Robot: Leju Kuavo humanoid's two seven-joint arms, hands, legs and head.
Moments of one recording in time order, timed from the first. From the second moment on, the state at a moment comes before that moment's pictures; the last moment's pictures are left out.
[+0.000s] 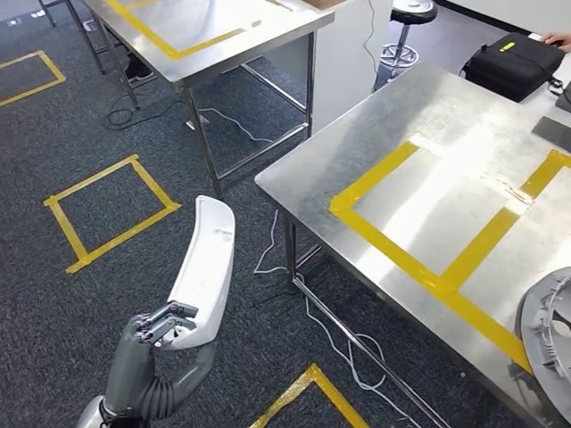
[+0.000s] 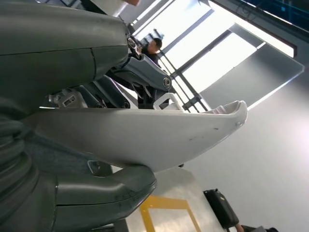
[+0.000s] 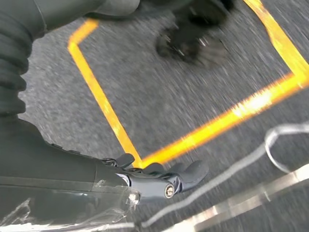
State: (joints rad) left arm 0.50 -0.19 -0.21 -2.13 -0.92 0.24 -0.44; right arm -0.04 0.25 -1.04 -0.48 1.27 -0.10 -0.31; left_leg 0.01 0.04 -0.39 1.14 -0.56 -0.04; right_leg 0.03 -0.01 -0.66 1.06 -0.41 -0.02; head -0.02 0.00
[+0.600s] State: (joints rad) left arm 0.50 -0.17 -0.23 -2.12 -0.93 0.24 -0.42; right arm -0.03 0.27 -1.08 -0.48 1.32 -0.09 -0.32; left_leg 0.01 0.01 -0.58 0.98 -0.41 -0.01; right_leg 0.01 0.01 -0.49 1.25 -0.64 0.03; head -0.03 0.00
